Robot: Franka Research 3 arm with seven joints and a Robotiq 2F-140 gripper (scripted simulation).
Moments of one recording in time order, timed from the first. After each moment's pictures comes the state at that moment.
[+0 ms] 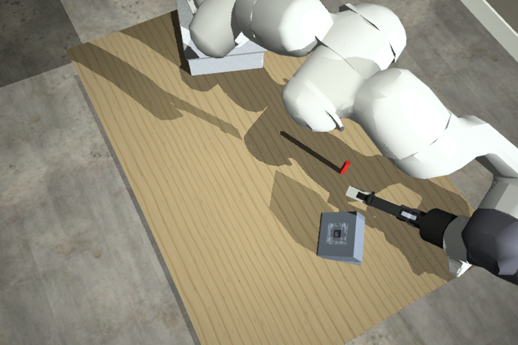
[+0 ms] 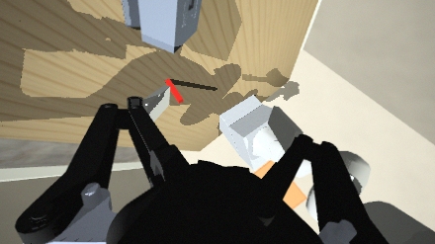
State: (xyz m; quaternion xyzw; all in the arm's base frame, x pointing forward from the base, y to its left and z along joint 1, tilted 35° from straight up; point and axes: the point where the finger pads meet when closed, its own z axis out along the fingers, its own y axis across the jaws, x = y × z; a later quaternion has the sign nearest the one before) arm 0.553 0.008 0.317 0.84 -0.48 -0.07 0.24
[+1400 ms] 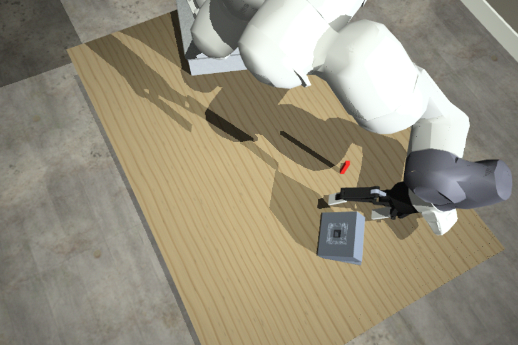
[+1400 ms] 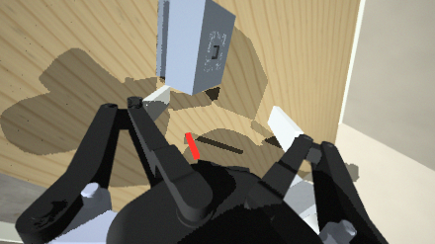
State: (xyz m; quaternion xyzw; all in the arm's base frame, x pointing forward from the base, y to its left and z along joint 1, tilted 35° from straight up) arm 0.580 -0.027 0.258 0.85 -0.44 0.18 0.22
